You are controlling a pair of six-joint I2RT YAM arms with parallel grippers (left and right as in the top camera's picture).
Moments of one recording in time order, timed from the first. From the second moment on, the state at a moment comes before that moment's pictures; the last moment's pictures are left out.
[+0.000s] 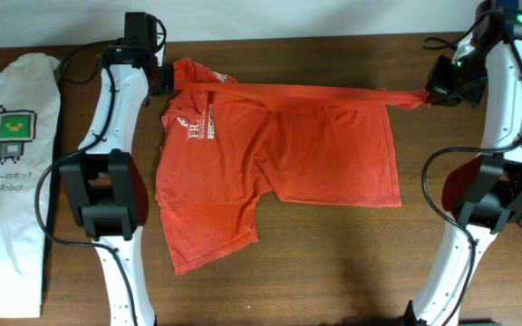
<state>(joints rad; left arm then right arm) -0.04 2.37 2.17 -0.89 -0.15 0.03 -0.27 2.36 2.52 -1.61 -0.20 0.21</state>
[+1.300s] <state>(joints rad) -0.21 1.15 2.26 -0.97 -0.32 0.05 -0.19 1.43 2.89 -1.69 -0.14 0.25</state>
